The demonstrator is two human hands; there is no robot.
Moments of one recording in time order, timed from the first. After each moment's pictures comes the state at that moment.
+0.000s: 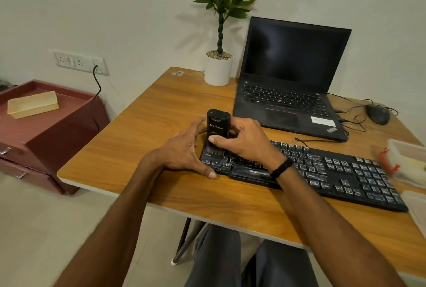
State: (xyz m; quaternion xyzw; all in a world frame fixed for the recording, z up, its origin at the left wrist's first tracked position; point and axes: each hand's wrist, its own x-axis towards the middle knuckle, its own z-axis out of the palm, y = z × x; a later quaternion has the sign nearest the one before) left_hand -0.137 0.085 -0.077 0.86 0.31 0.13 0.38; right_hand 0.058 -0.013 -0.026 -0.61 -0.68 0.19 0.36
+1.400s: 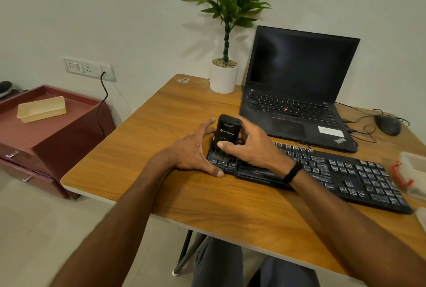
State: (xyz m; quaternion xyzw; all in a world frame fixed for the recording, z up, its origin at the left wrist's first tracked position) left_hand -0.122 0.108 -0.077 0.86 0.31 0.11 0.39; right_hand 0.068 -0.002 -0.028 -0.58 -0.68 0.24 0.37
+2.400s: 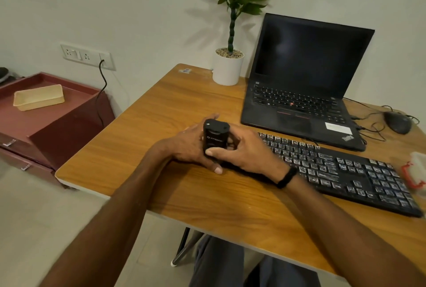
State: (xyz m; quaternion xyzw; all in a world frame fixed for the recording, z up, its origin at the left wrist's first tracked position) left_hand -0.118 0.123 -0.079 0.91 0.27 0.05 0.32; right_hand 0.051 -0.005 -0.035 -0.55 -0.73 0.23 0.34
